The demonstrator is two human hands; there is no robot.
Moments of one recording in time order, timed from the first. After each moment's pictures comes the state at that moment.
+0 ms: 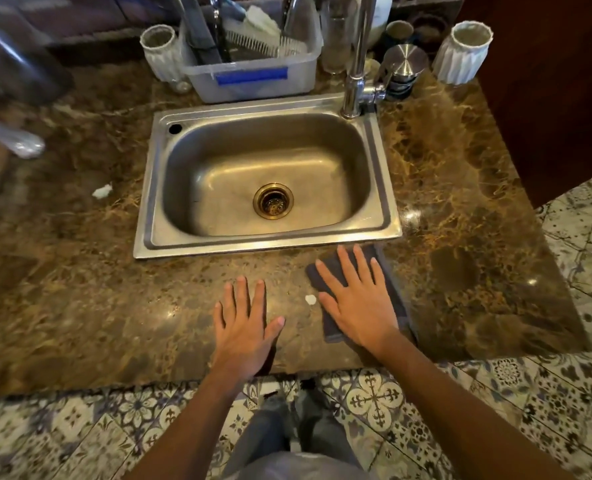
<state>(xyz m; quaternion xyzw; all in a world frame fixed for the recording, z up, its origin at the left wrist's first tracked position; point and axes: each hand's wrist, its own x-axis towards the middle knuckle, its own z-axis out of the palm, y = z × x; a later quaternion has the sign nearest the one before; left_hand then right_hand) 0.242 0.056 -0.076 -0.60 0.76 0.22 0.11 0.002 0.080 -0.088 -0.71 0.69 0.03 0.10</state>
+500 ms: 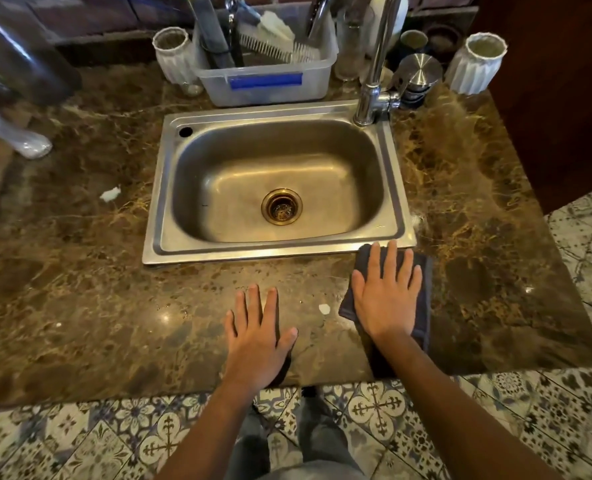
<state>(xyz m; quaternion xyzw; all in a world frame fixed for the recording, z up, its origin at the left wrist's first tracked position) 0.243 0.057 -0.075 -0.60 0.76 0.23 0.07 0.003 0.058 -0.086 -0.53 0.85 0.01 0.09</state>
